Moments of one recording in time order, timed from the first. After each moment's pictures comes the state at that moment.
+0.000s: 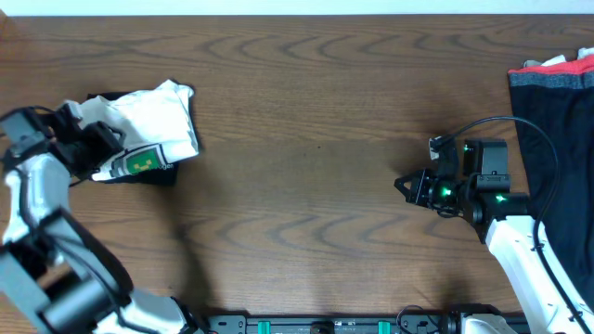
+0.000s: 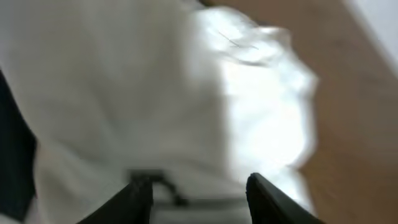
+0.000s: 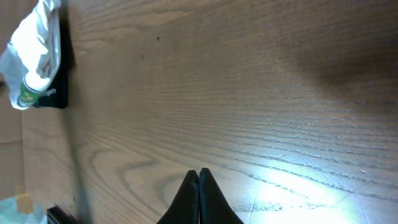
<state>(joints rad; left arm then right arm) 0.62 1.70 1.19 -0.56 0.58 -0.09 0.02 1.23 0.67 -0.48 -0.59 0.35</state>
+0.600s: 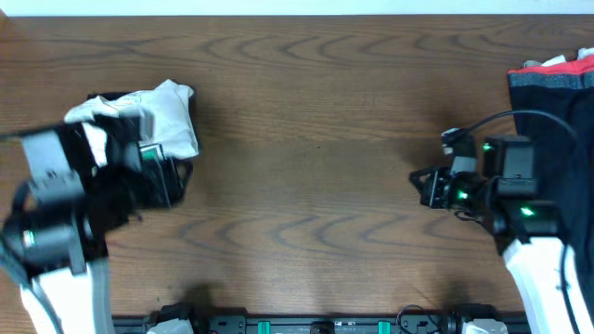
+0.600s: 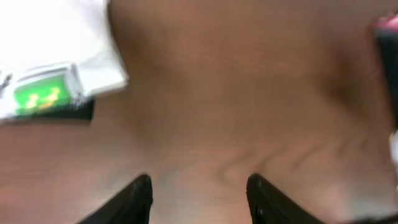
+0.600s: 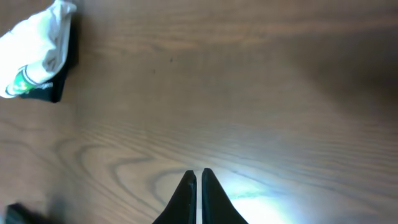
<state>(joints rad) 0.18 1.01 1.35 -1.36 0.39 0.06 0.01 1.03 0.86 -0.76 -0.47 0.19</state>
